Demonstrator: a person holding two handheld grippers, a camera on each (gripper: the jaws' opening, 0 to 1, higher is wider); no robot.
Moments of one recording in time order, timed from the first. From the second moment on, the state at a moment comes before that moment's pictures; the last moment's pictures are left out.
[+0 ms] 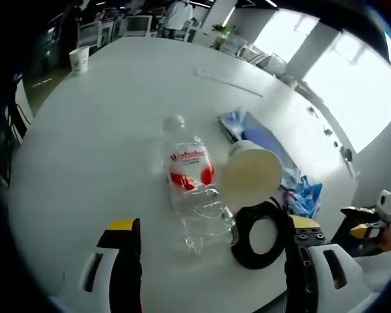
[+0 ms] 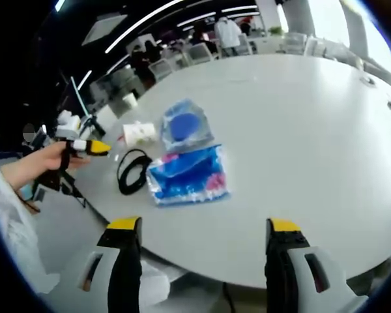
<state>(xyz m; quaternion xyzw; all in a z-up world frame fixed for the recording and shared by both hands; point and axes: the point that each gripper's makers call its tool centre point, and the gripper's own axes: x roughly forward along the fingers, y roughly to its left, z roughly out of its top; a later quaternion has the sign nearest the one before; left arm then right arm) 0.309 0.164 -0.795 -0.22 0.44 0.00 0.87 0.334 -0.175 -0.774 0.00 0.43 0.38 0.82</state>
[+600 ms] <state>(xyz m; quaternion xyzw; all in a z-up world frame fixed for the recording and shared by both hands) 0.320 0.158 -0.810 -0.22 0.45 0.00 0.87 0.340 -0.175 -0.771 0.04 0.43 0.37 0.82</state>
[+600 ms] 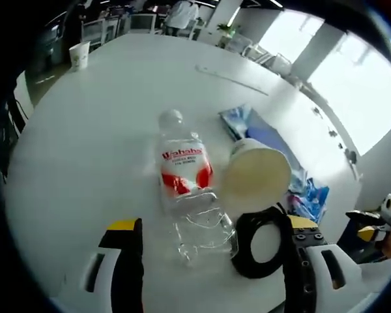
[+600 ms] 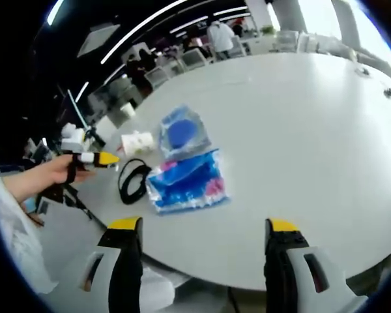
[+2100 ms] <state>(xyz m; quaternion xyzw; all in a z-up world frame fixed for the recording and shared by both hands) 0.323 0.168 -0.827 -0.16 0.45 0.04 0.88 0.346 -0.170 -0.776 0.04 0.44 0.38 0.82</state>
